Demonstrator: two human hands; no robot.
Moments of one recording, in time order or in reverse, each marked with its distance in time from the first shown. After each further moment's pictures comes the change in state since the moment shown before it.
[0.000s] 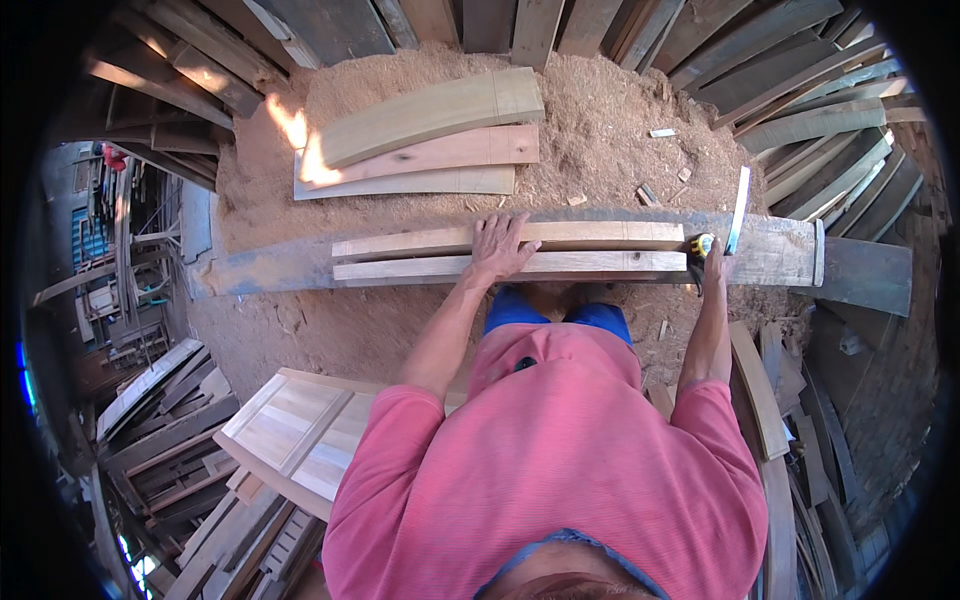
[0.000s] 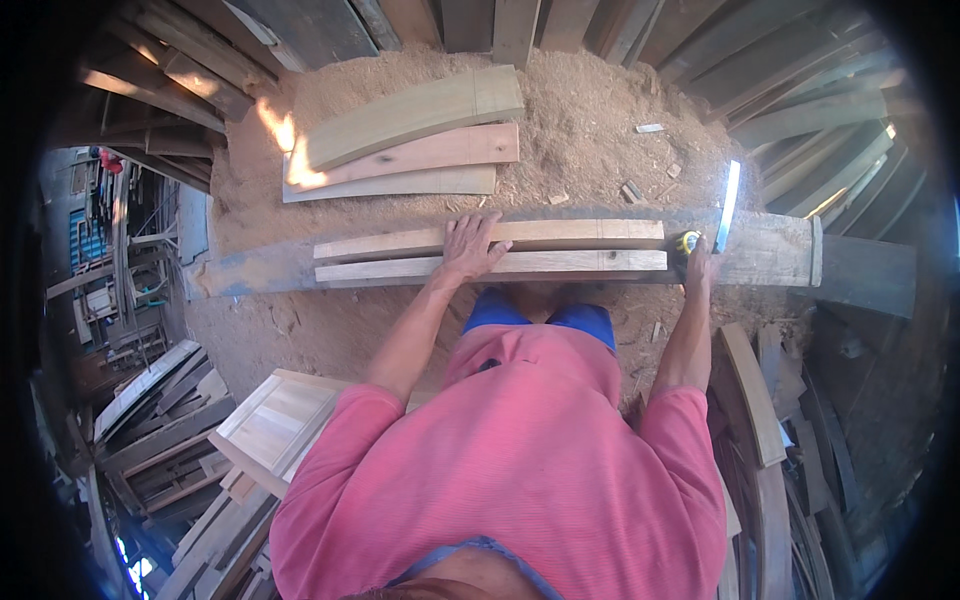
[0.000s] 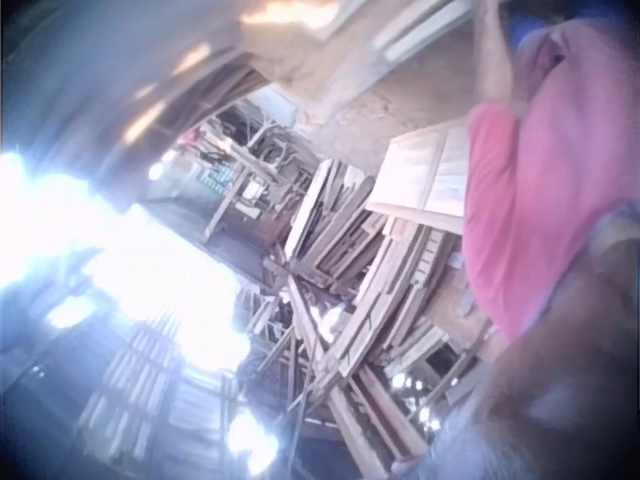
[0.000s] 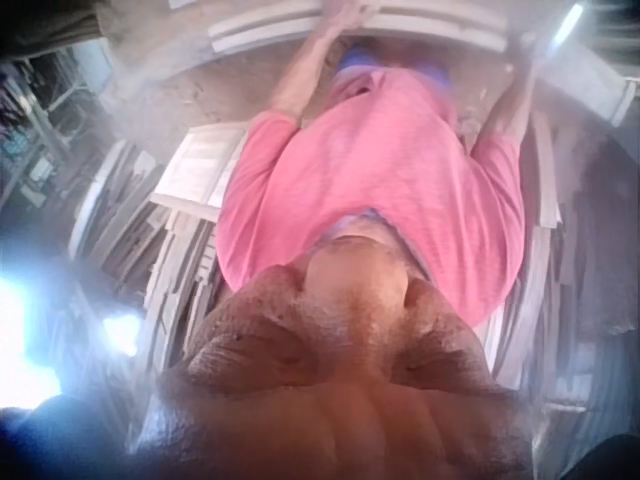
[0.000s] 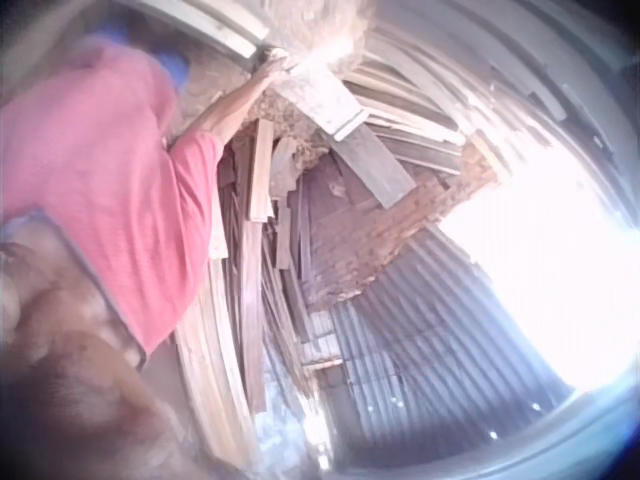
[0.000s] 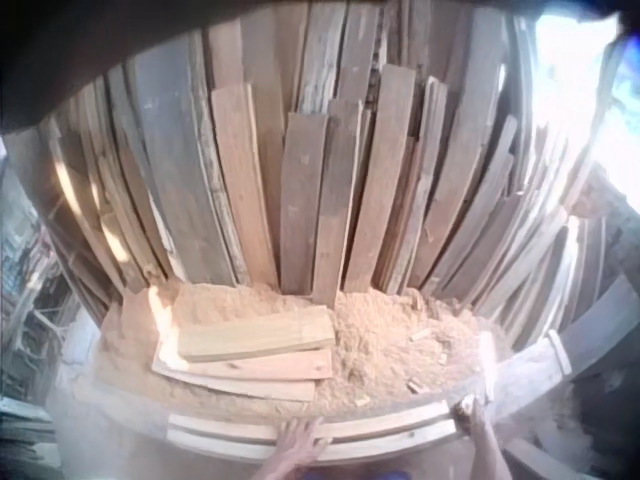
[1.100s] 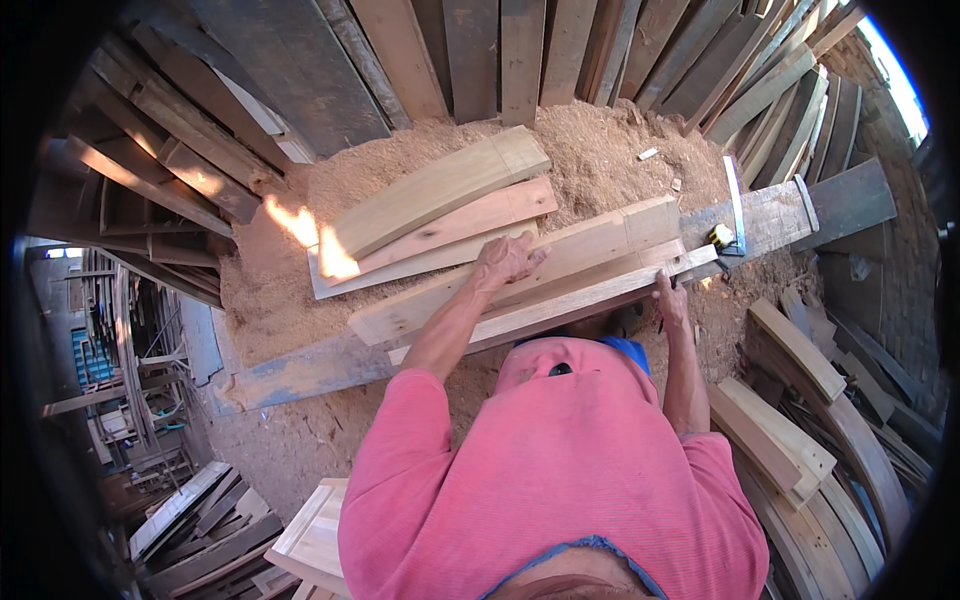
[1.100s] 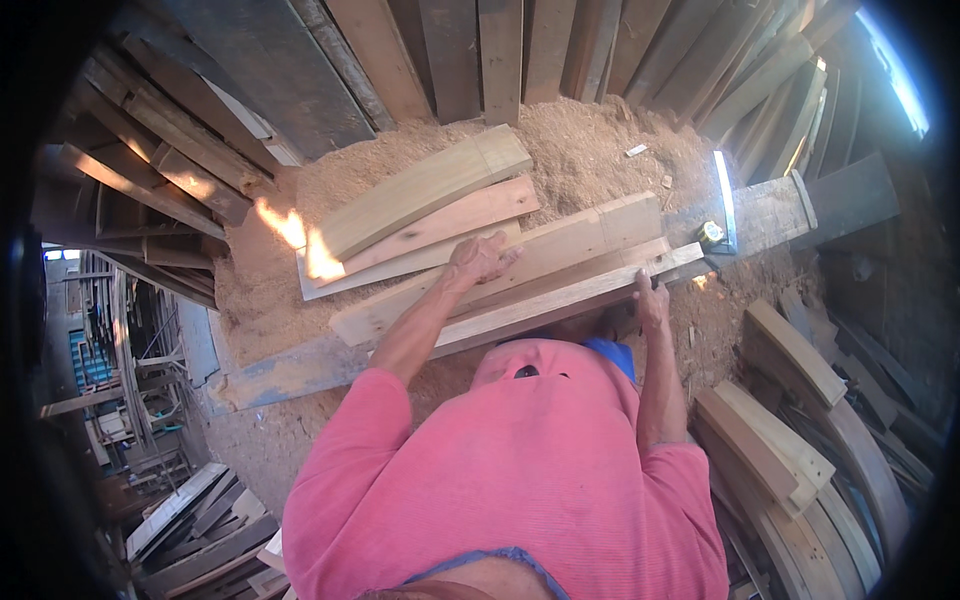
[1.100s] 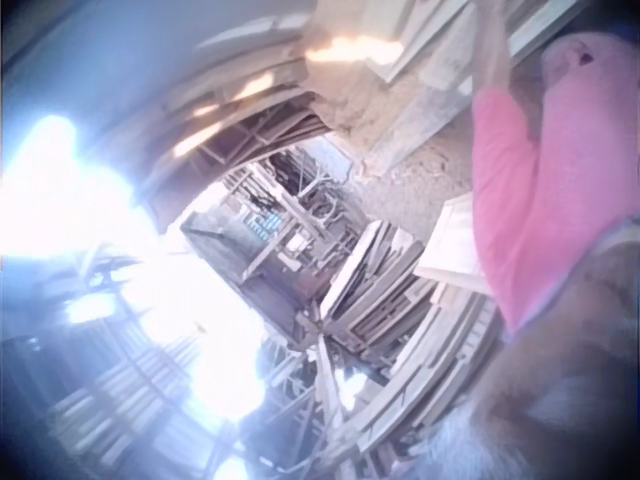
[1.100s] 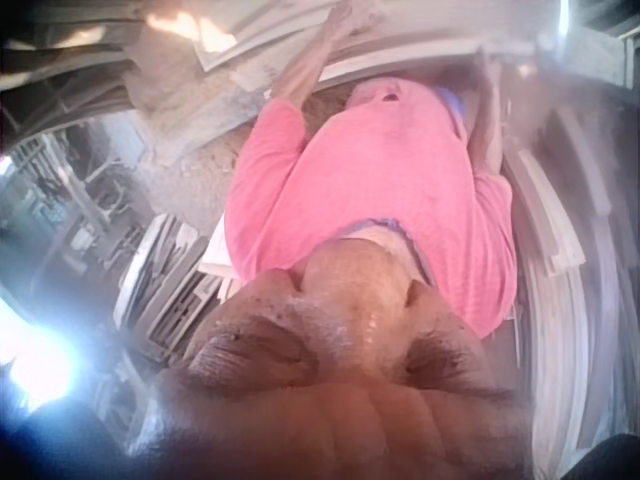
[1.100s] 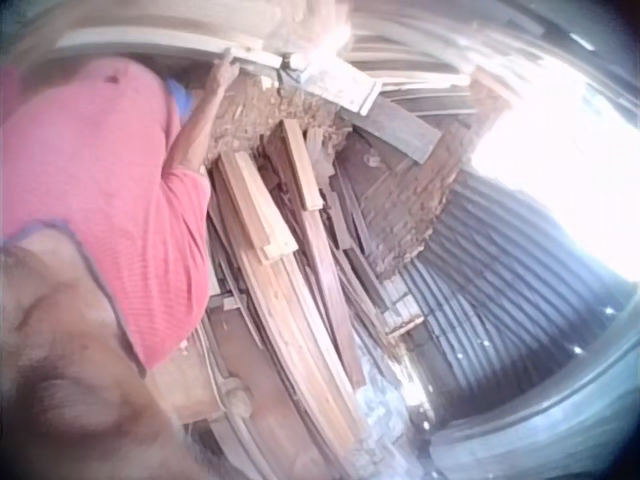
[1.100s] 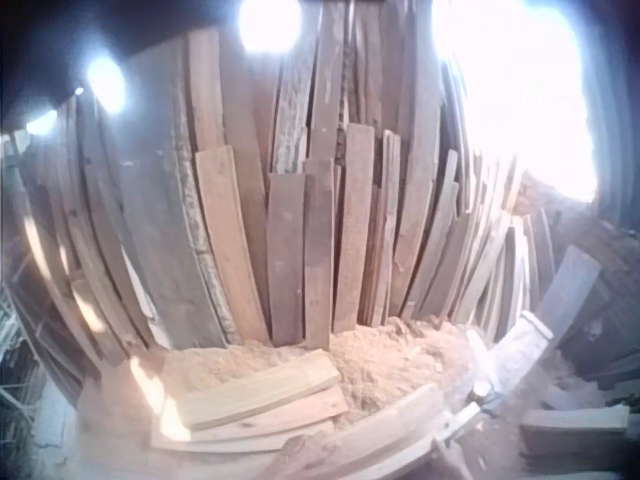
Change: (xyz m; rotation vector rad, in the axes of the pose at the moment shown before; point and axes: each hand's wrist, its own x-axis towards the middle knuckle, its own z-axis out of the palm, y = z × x) left_hand 0.060 -0.096 -0.101 0.105 -0.230 0.249; right_hand -0.285 -0.024 0.058 0.546 -0.380 0.004
